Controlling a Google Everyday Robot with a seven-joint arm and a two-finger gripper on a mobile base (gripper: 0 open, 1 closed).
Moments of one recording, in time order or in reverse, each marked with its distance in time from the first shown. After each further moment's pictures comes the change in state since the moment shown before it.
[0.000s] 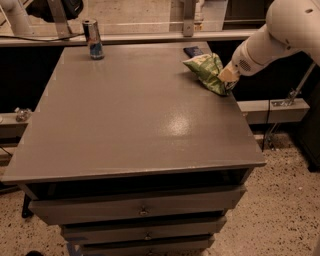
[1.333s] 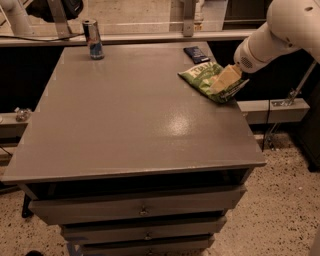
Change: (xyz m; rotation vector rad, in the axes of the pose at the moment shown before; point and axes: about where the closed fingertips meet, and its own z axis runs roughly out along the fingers) arm 0.000 -0.013 -0.004 0.042 0.011 0.008
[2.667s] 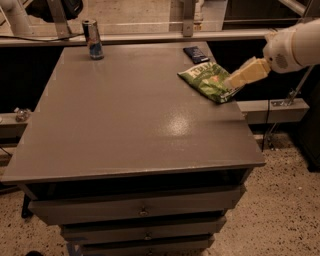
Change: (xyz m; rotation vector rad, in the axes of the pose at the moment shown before) arm -0.001 0.011 -0.091 0.034 -0.293 0.033
